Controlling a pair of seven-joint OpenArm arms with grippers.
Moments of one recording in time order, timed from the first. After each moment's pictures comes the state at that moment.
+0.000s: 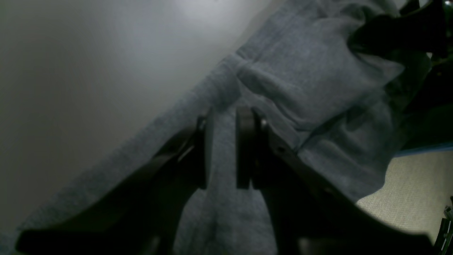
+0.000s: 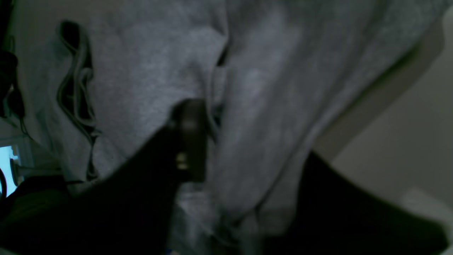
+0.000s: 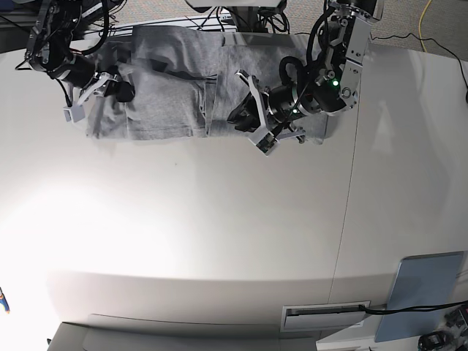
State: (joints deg) left arm 9.2 -7.4 14.9 105.9 -25.8 -28.5 51.4; right arm -21.4 16.8 28.7 89.3 56.5 29.4 -65.0
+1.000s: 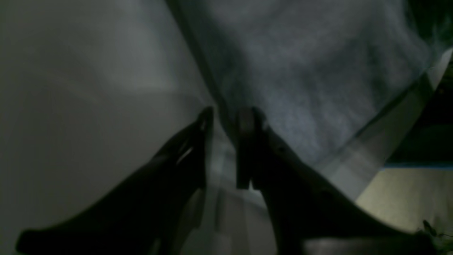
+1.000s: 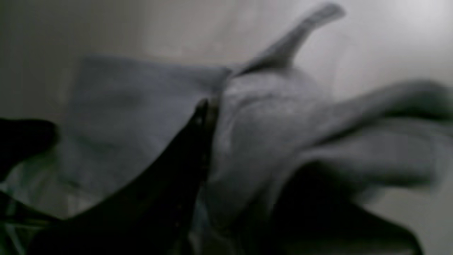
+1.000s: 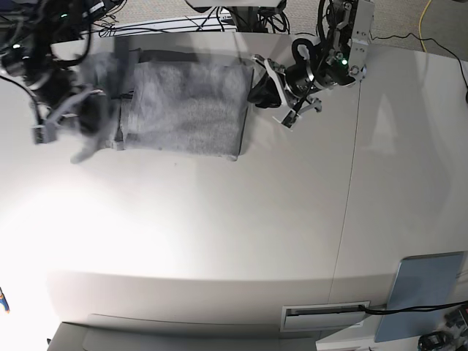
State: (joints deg) left arm 17.8 -7.1 7.8 98.2 -24.1 -31.3 41.4; right arm -22.3 13.9 35.4 121.7 46.6 25.1 -65.6
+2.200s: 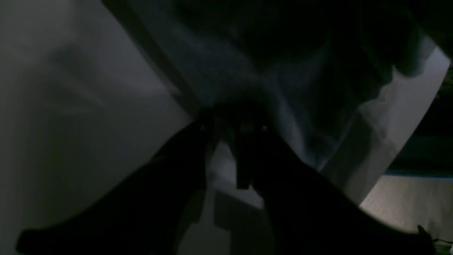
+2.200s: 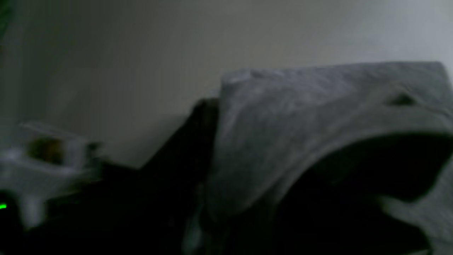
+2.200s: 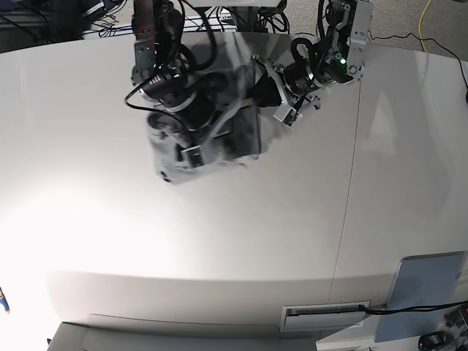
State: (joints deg) left arm 17.8 -7.1 7.8 96.1 -24.1 -31.5 39.7; right arm -14.3 -5.1 -9.8 114.7 12.1 15.4 -49.0
